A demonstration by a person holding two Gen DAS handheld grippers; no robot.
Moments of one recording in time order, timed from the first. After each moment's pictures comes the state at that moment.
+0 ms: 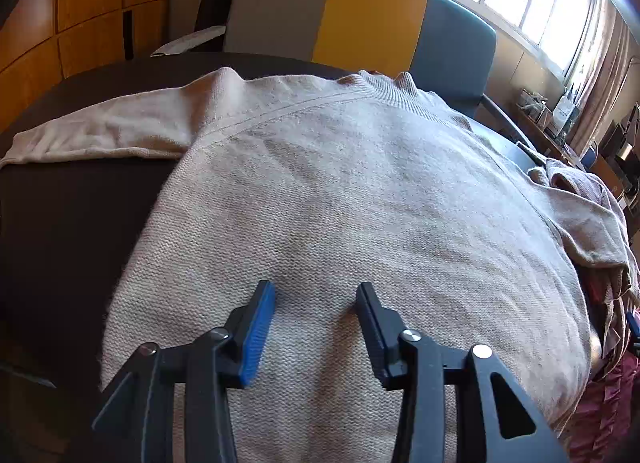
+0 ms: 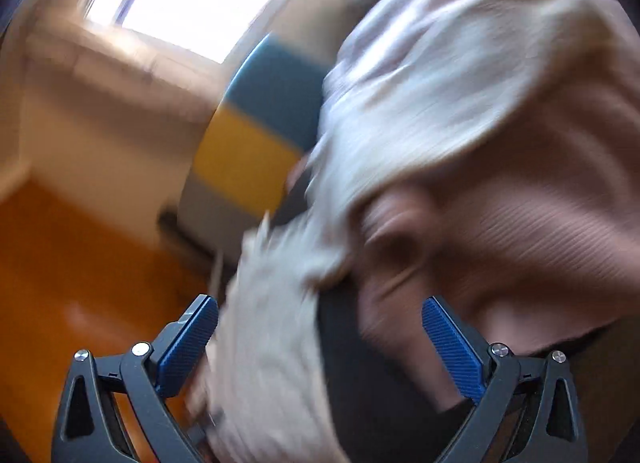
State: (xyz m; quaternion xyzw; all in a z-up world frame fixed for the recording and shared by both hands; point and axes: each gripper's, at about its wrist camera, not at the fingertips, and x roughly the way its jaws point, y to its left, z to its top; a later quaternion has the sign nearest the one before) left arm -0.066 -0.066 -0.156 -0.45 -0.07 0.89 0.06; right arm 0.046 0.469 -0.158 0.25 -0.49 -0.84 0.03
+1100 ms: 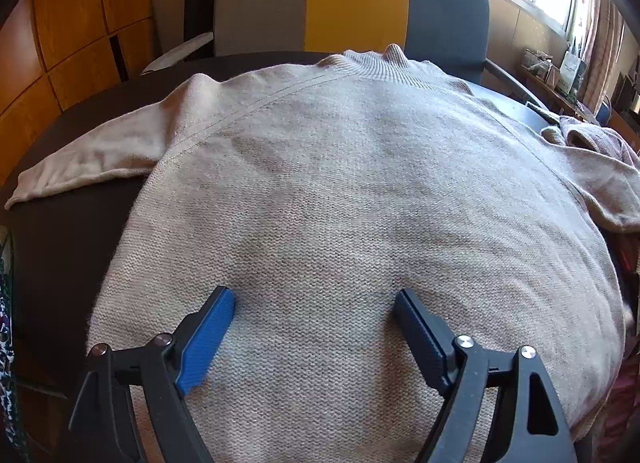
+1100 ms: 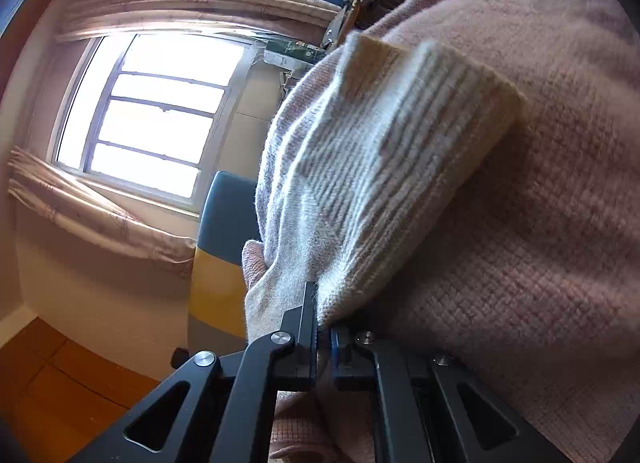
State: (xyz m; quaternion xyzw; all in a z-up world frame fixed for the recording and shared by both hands) left arm -0.058 -0.034 -0.160 -0.46 0.00 0.89 0.04; right arm -0.018 0.567 -0.171 0.12 -0.58 -0.80 -0.06
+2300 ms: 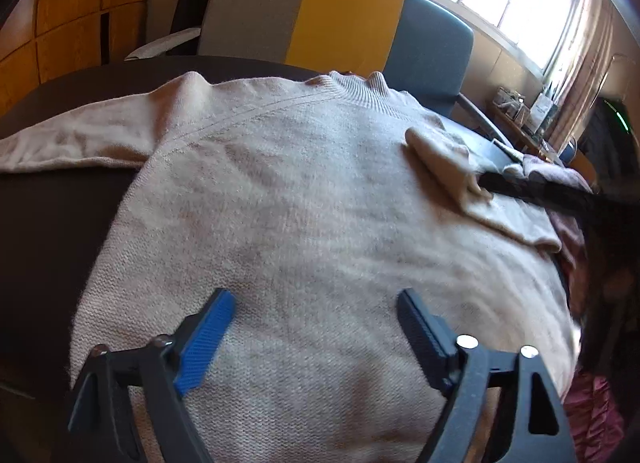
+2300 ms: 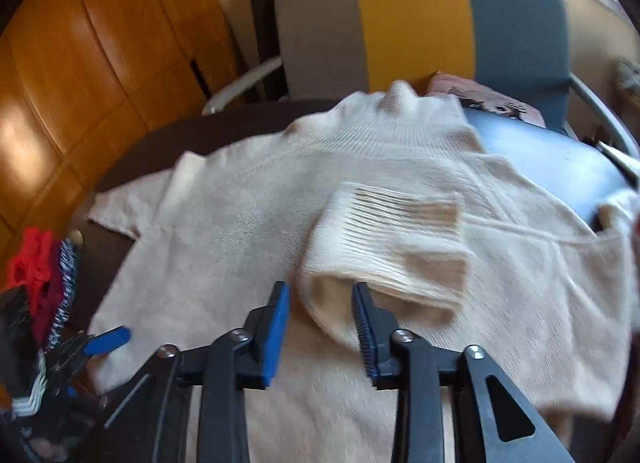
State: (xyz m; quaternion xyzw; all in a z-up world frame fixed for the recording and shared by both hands) left arm -0.051 -0.063 -0.146 -0.44 -0.09 0.89 0.12; right arm -0.184 0.134 -0.153 0.43 -0.02 -0.87 0.24
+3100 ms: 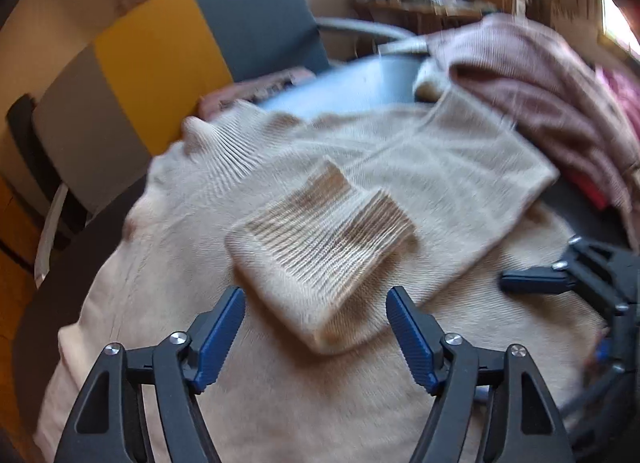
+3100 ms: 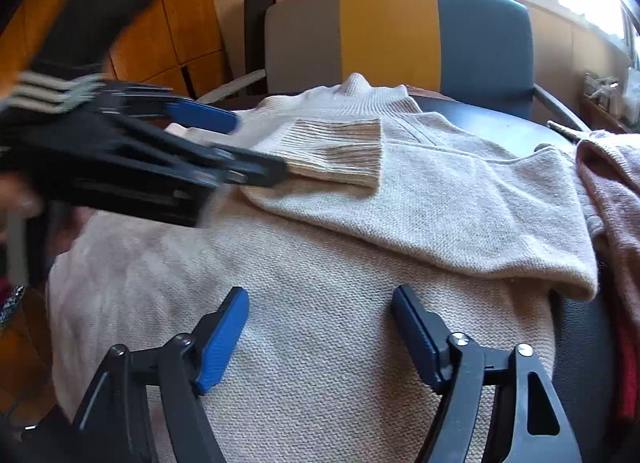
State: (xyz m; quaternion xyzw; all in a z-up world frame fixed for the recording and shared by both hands) left arm -0.154 0.128 -0.130 -0.43 0.26 0.83 0.26; right arm -0.117 0.176 -0.192 0.38 0.02 -0.90 0.21
